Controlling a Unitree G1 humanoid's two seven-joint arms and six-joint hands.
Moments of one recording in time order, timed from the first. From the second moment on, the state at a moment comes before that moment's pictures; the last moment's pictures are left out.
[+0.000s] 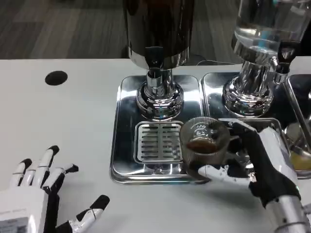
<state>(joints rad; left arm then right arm) 0.46 0.43 -0.18 0.02 0.95 -0.10 0.75 0.12 -0.21 0.19 0.00 -0.48 -0.11 -0.19</state>
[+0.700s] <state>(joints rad) 0.45 0.43 -0.19 0.02 0.96 -0.10 0.75 0.33 -0.22 0.16 -0.13 -0.48 -0.24 -0.19</state>
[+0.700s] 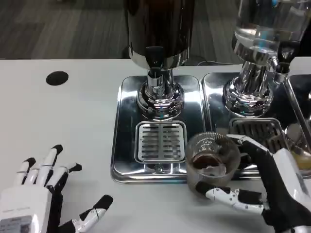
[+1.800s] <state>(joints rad) 0.46 0.43 -0.21 -0.02 0.99 -0.05 0.74 0.35 -0.24 0.09 0.14 -0.48 -0.51 -0.27</state>
